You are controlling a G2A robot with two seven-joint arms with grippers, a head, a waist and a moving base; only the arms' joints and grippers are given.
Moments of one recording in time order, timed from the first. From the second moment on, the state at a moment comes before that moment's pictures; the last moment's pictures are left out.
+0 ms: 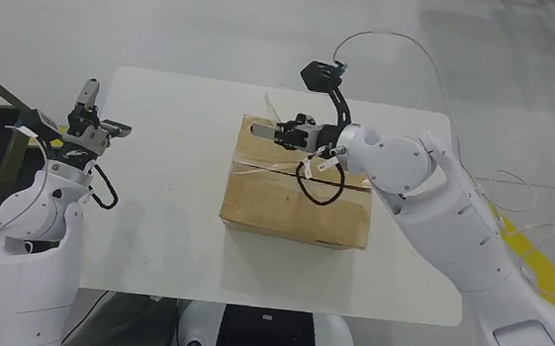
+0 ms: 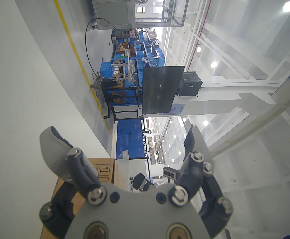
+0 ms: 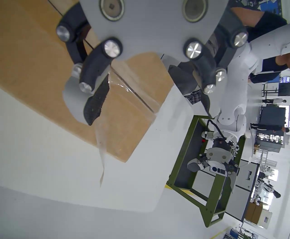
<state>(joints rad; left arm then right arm) 1.55 -1.20 -1.92 -1.77 -0.37 -0.02 -0.42 -0.68 -1.21 0.80 -1.65 -0.18 0.21 0.79</state>
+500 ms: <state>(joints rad) 1.55 -1.20 -1.92 -1.77 -0.37 -0.02 -0.42 -0.64 -1.21 0.79 -1.62 -0.24 0.22 0.81</state>
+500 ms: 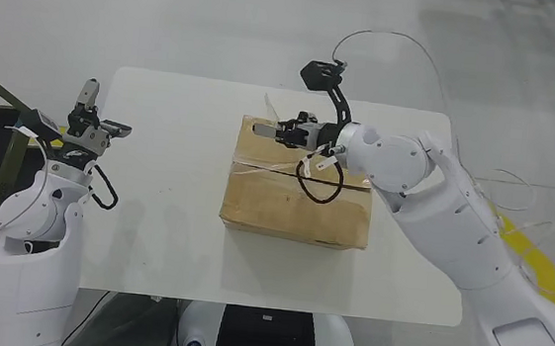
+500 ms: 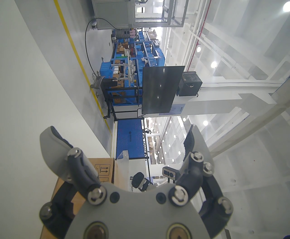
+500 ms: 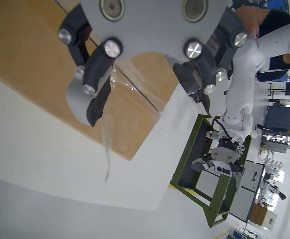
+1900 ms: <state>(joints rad) 1.55 -1.20 -1.92 -1.77 -0.37 -0.02 -0.42 -0.32 -1.43 0.54 -1.05 -0.30 -0.04 0.84</state>
